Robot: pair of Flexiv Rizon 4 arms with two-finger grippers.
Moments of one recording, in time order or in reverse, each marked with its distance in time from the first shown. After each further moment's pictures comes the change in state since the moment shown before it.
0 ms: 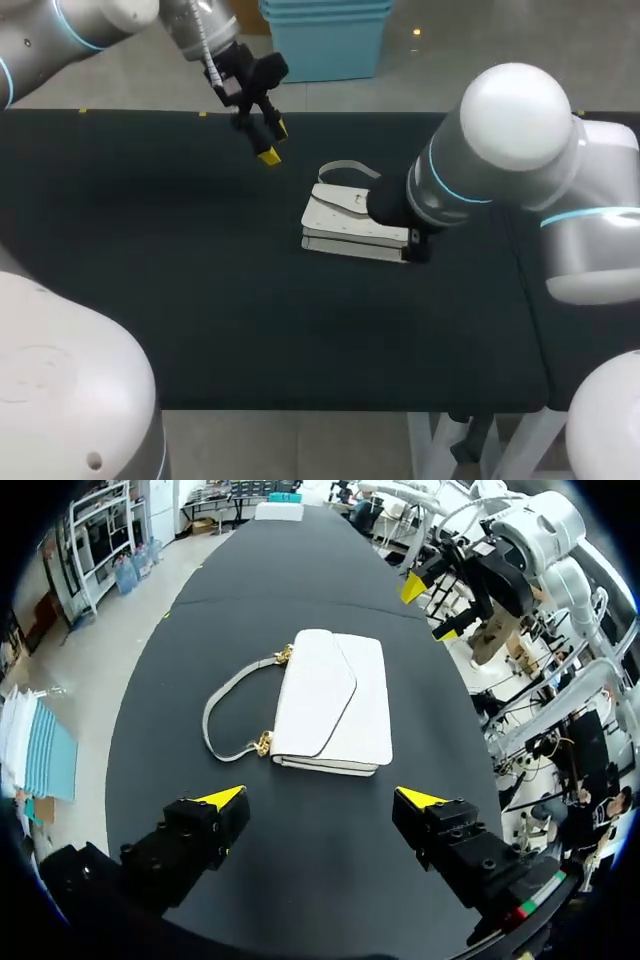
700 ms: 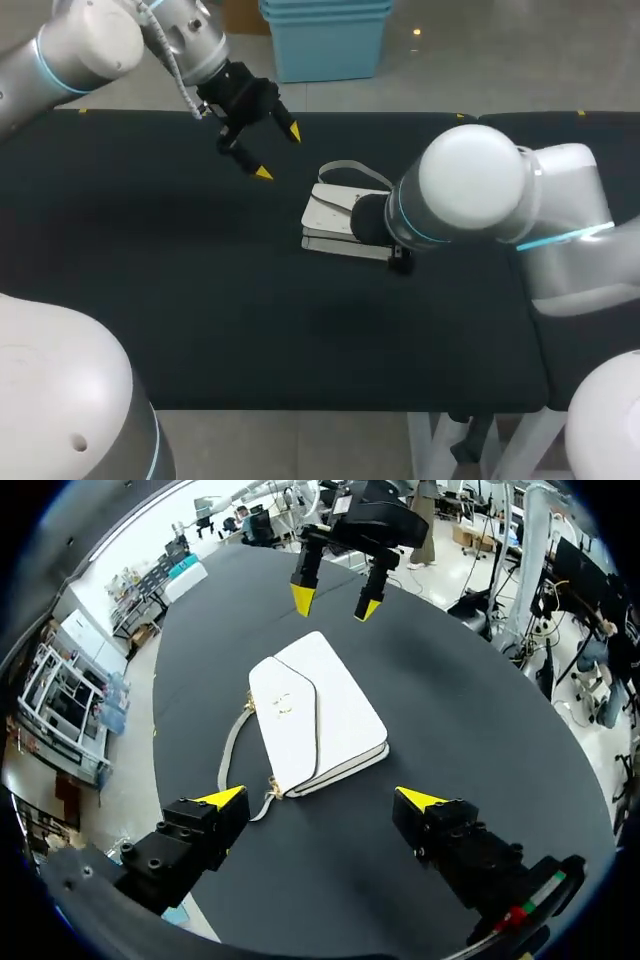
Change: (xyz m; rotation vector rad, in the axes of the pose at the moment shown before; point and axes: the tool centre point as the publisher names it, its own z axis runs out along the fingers) left arm 0.015 -0.008 0.013 0.016 -0.163 0.630; right arm 0.005 0.009 0.039 0.037 -0.095 -0.022
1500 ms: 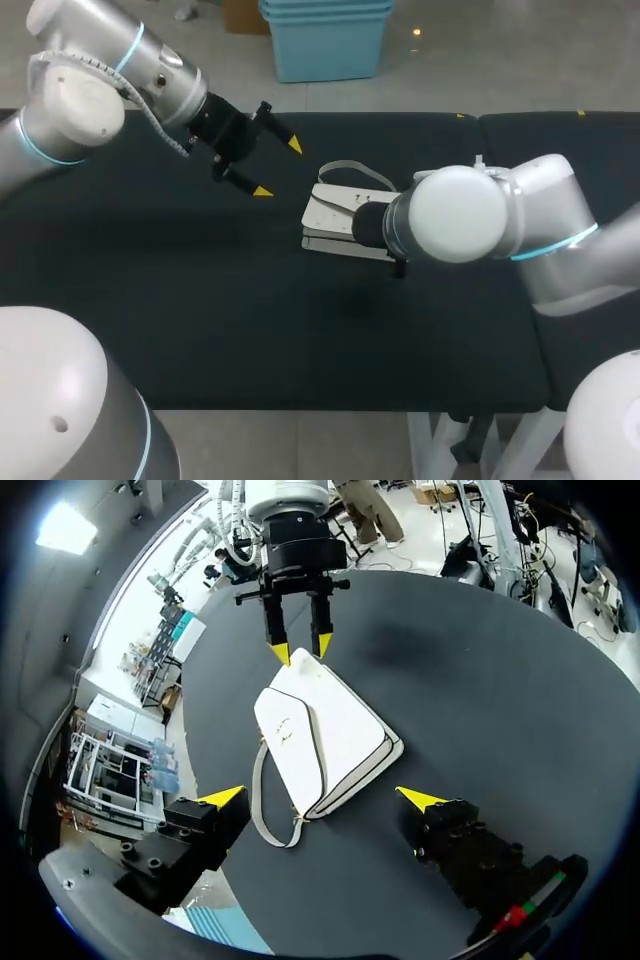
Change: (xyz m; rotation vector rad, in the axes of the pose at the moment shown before) left arm 0.014 -0.010 0.011 0.051 -0.219 0.287; right arm -0.007 -0.010 0.043 0.011 -0.082 0.056
